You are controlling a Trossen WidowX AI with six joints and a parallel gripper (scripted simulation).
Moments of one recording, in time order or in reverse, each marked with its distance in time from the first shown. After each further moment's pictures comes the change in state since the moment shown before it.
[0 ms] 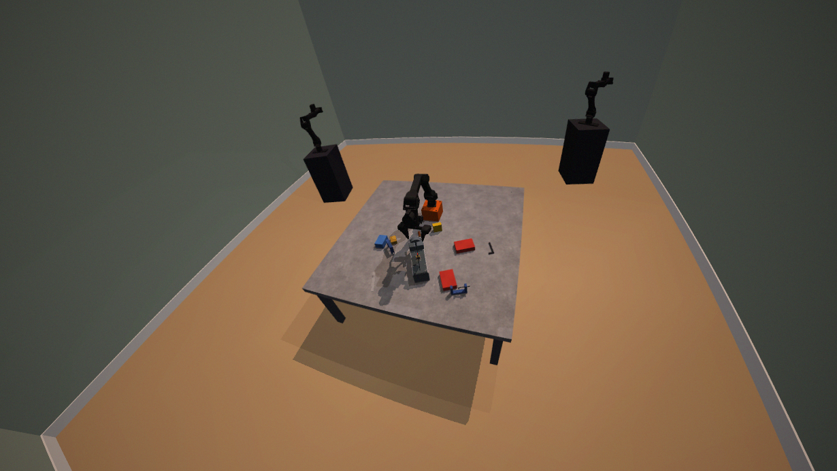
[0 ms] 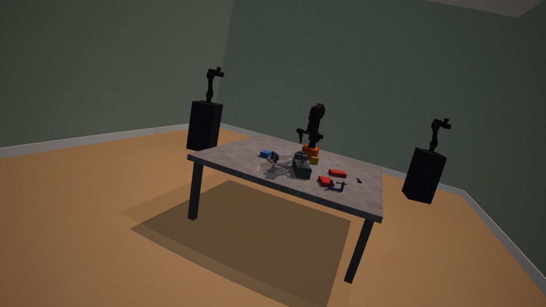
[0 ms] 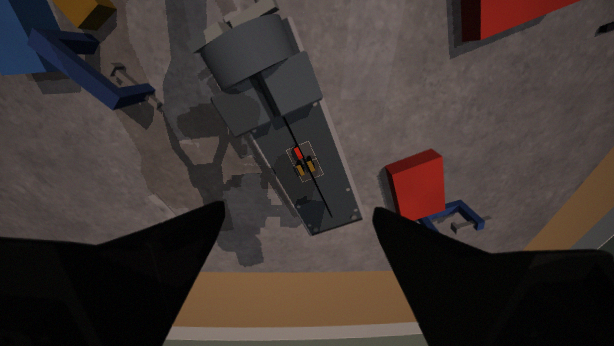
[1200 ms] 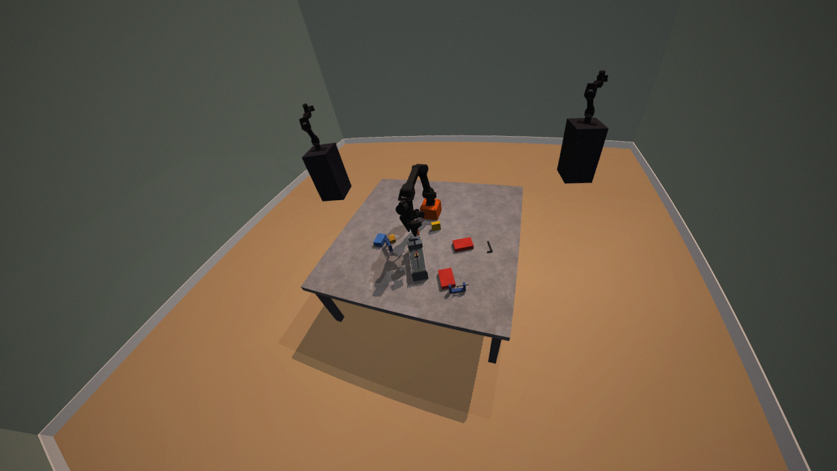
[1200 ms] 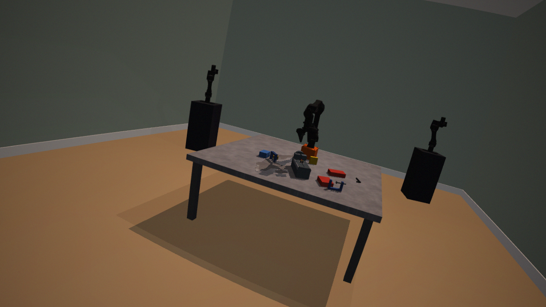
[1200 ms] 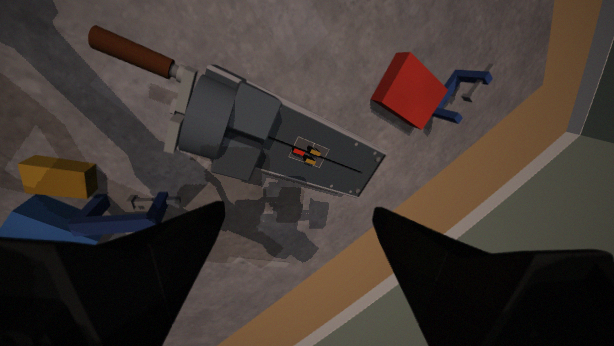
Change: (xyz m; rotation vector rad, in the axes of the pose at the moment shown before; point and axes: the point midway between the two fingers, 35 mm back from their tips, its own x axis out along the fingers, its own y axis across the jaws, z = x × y) arm -0.015 0.023 0.023 0.719 0.067 -0.136
